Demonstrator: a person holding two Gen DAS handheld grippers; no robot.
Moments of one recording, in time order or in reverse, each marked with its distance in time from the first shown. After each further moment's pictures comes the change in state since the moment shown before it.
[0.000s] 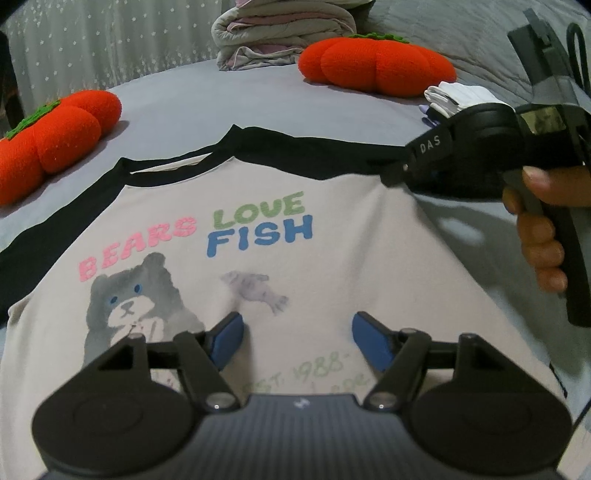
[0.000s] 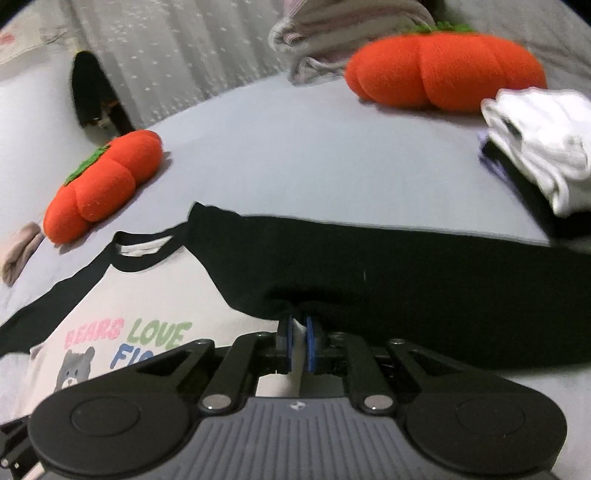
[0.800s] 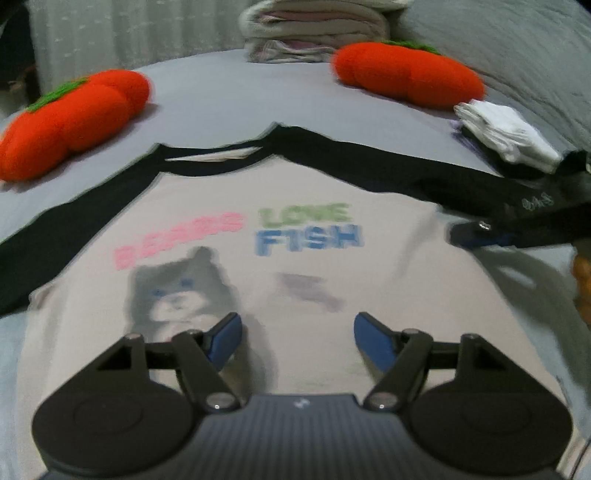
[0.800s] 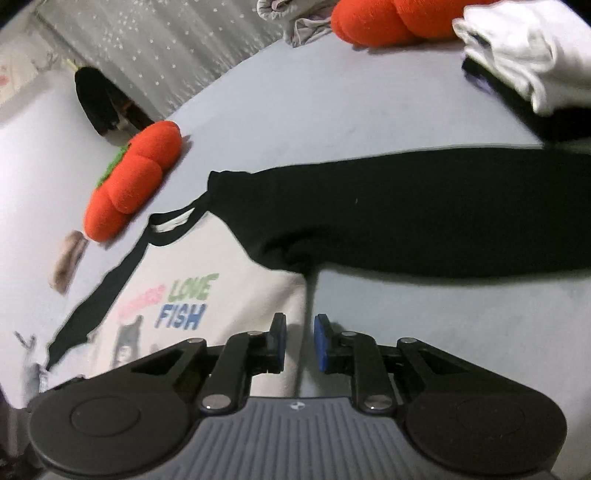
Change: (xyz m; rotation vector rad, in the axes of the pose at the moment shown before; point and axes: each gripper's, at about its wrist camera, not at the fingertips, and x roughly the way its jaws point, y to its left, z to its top) left arm -0.008 0.041 0.008 -0.100 0.020 0.065; right arm -0.018 -0.046 -0.021 0.233 0.165 0.215
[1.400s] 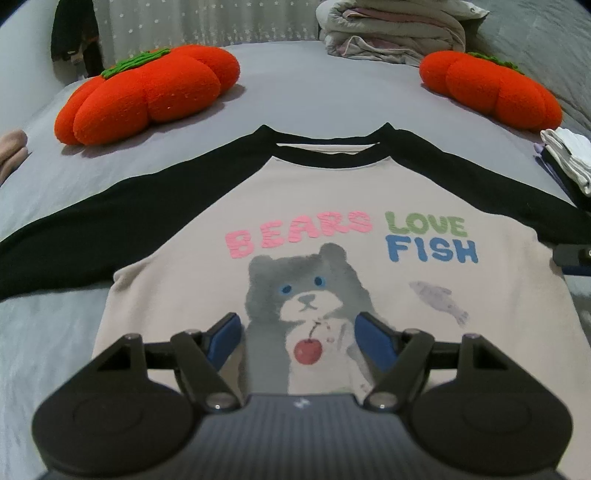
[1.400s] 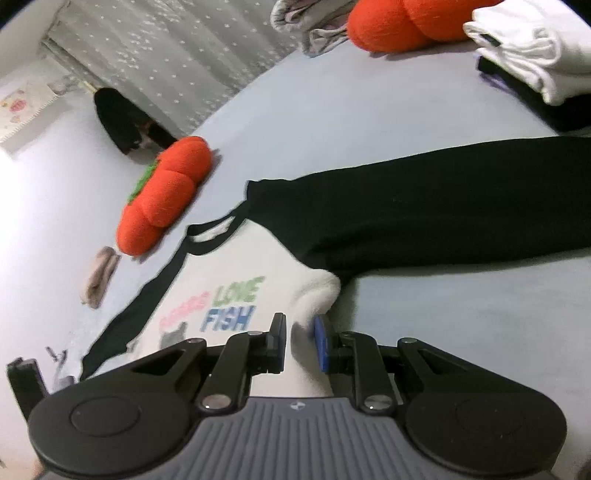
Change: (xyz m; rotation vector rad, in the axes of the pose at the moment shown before) left arm 0.004 0.056 0.002 -0.119 0.029 0.114; right arm -0.012 0.013 -0.007 0.036 -0.041 0.071
